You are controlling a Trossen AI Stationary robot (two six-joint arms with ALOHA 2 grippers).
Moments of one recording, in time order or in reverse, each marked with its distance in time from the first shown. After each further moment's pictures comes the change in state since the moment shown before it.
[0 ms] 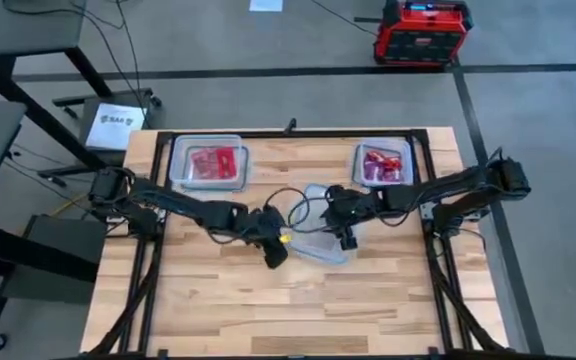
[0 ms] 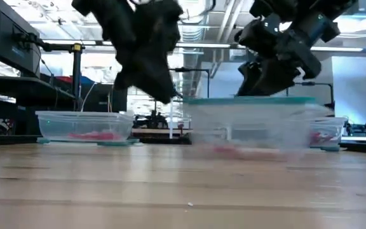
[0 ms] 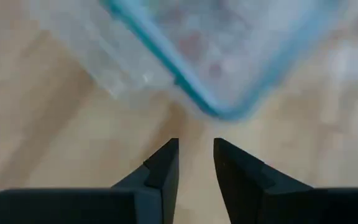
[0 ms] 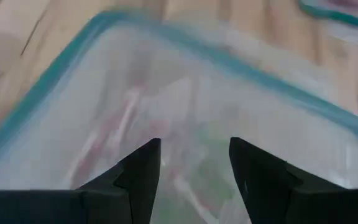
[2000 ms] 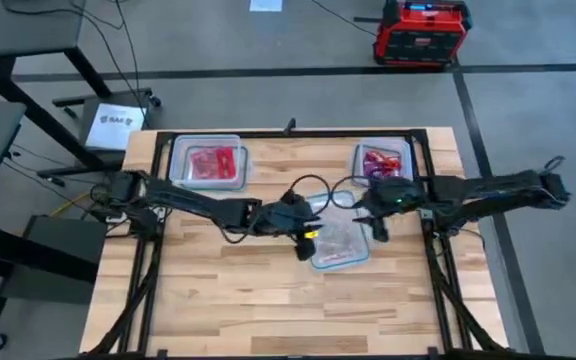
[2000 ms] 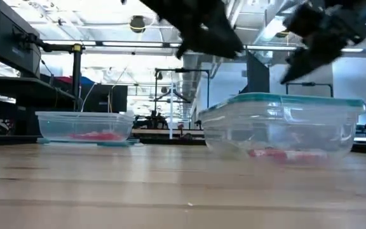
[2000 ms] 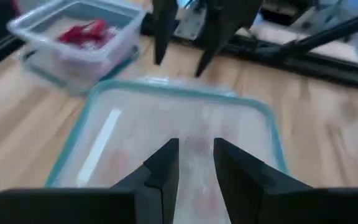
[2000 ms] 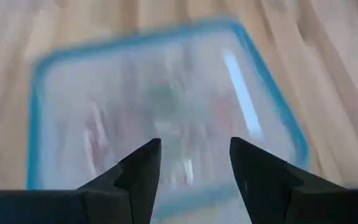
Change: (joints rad) left arm 0.062 0.207 0.223 0.405 -0.172 0.428; right arm -0.028 -0.539 -0.178 -0.353 0.034 0.259
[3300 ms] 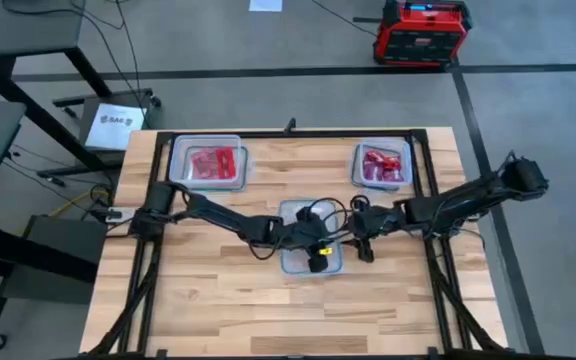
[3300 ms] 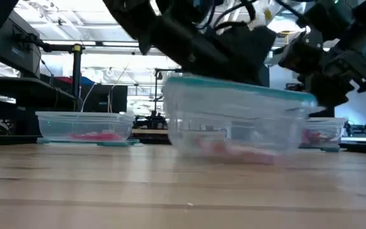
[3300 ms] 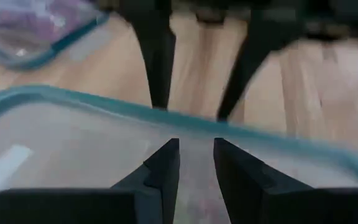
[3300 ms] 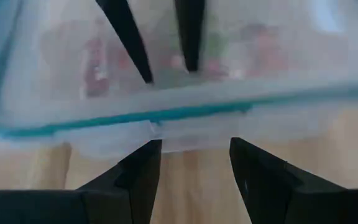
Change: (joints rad) left arm -0.035 0.263 0.052 0.091 -0.008 0.021; right arm 0.165 0.407 -0.169 0.592 0.020 0.082
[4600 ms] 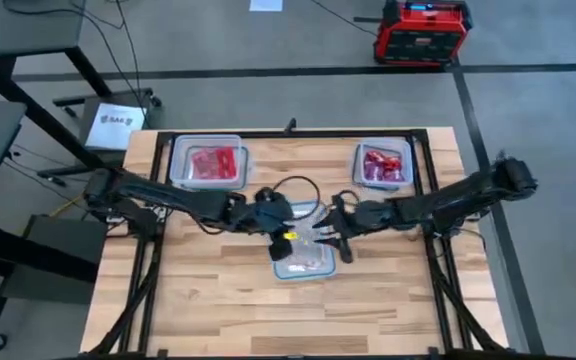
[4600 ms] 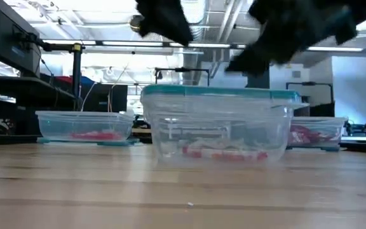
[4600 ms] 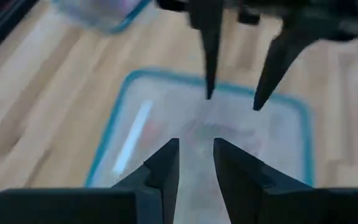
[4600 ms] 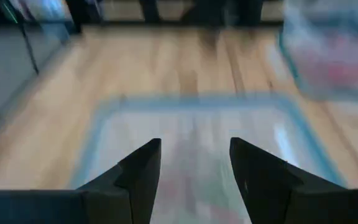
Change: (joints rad) left arm -0.030 -0.528 0.004 -0.767 -0.077 -0.119; right arm -0.003 0.168 0.230 0.204 -0.002 -0.131
